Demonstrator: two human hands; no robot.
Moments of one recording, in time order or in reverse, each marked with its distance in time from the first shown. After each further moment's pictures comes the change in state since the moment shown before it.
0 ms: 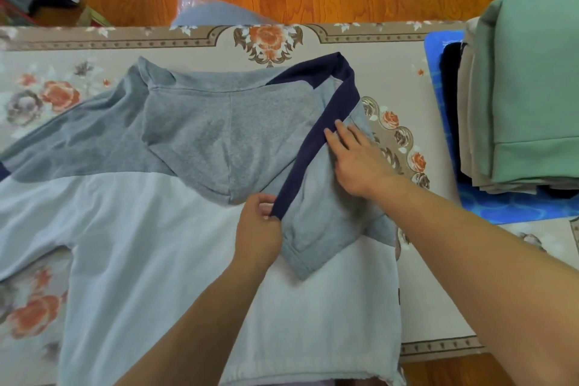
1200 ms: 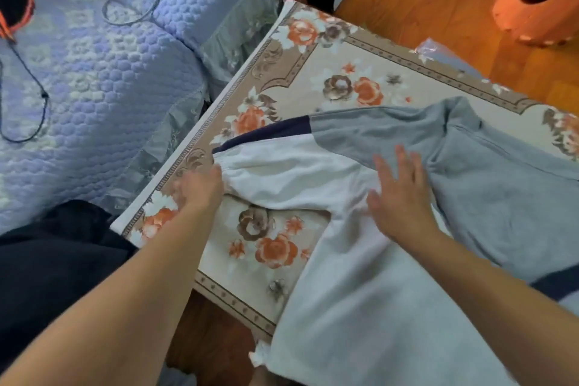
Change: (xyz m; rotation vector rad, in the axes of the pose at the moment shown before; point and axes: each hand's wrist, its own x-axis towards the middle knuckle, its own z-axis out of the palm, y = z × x) left_hand 0.046 -0.140 -0.488 -0.034 0.836 -0.497; right_hand 0.043 -0.415 0.007 -0.083 0.328 -0.357
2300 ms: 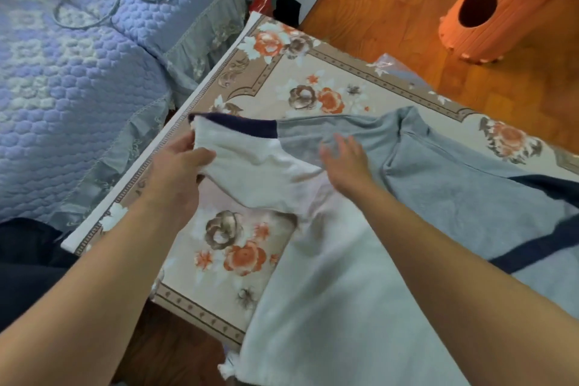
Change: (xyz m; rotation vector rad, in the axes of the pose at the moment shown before) left_hand -0.064 0.050 -0.033 -0.829 -0.560 0.273; right_hand 0.055 -0.021 -0.041 0.609 -0.214 0.293
